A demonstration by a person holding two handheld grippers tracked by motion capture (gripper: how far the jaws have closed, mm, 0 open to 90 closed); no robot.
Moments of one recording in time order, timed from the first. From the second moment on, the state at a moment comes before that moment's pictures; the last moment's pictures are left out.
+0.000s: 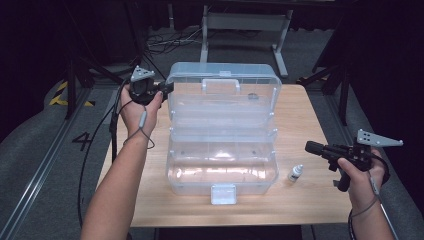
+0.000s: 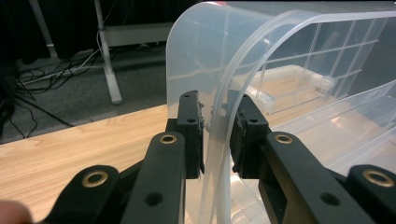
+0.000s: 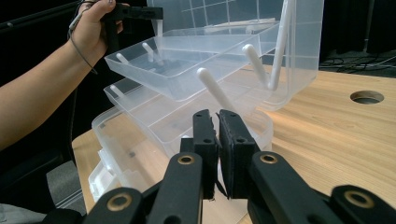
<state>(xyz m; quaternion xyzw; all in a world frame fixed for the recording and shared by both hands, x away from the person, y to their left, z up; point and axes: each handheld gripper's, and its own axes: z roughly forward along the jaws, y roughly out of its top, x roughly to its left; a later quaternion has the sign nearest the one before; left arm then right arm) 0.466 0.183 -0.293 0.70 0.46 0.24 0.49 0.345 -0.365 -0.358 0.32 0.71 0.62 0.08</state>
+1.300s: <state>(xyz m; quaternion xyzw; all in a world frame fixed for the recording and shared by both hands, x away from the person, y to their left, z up) 0.528 0.187 -0.306 0.72 0.48 0.18 0.47 0.345 -0.381 -0.368 0.34 0.71 0.61 0.08</state>
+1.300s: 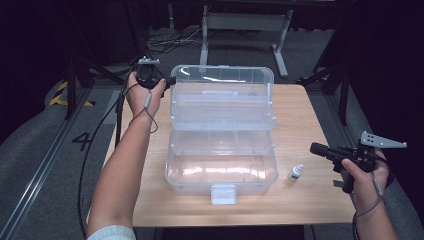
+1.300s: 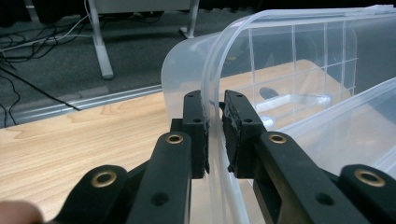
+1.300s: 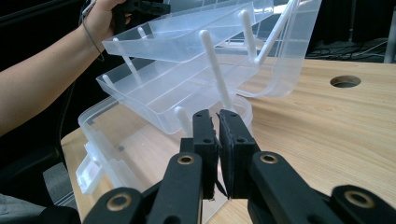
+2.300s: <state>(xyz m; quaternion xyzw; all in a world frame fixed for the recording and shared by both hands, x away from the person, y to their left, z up) 0.555 0.193 -0.324 0.71 0.50 0.13 0.47 0.351 -0.384 -0.374 0.35 0.71 0.60 0.07</state>
